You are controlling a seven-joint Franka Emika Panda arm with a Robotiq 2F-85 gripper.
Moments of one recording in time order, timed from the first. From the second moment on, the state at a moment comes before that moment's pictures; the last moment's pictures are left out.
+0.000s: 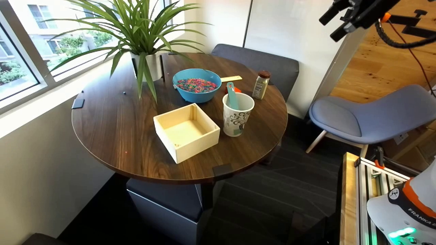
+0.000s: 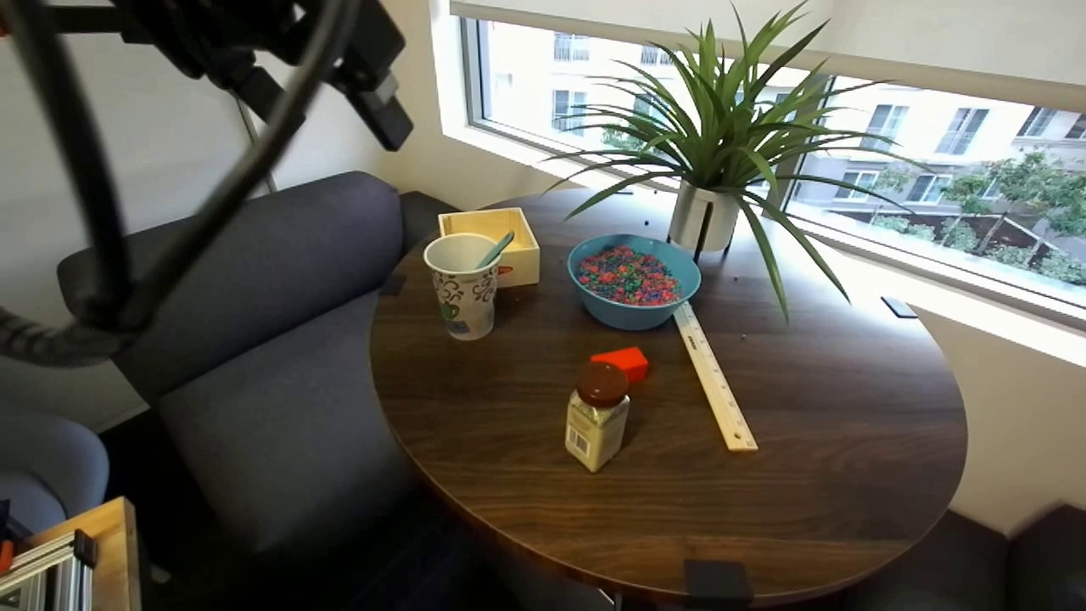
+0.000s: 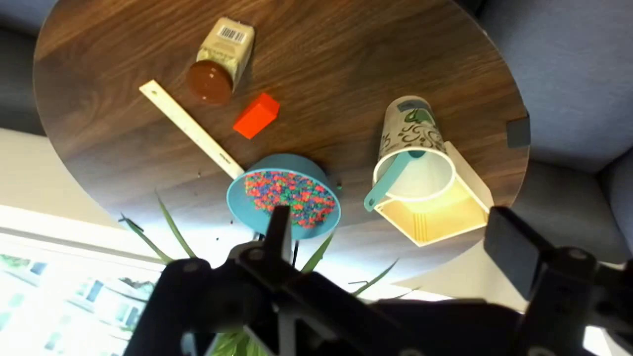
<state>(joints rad) 0.17 -0.79 -0.16 -2.38 -0.03 2.12 -0.45</state>
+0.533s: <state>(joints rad) 0.28 -0.67 -0.28 -2.24 0.06 2.12 -0.65</state>
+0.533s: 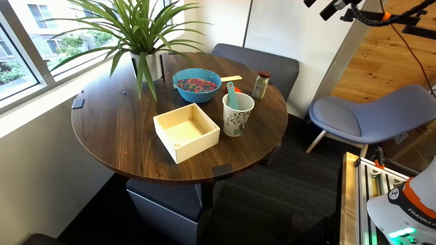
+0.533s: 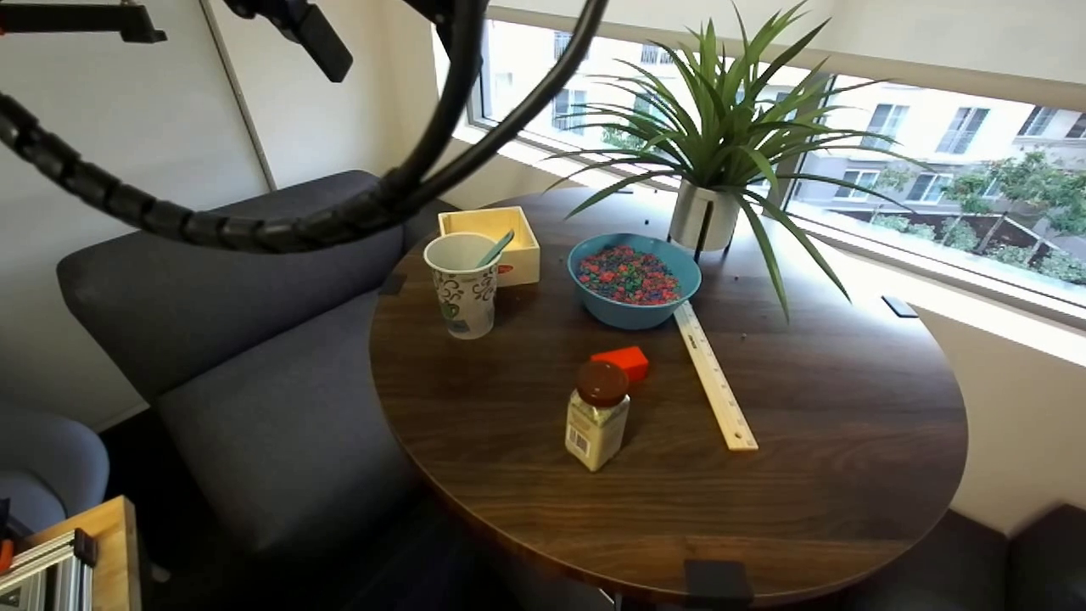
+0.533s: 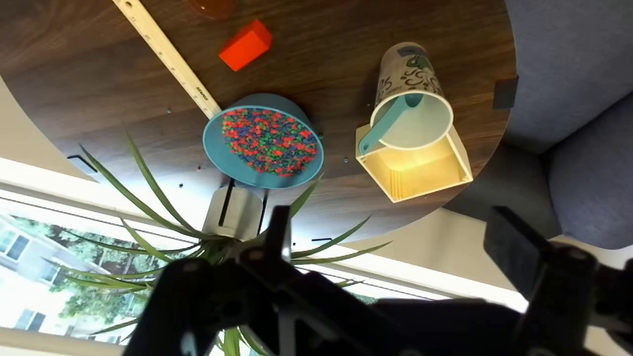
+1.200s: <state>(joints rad) 0.32 -0.45 -0.28 -2.13 0.27 1.97 -0.80</state>
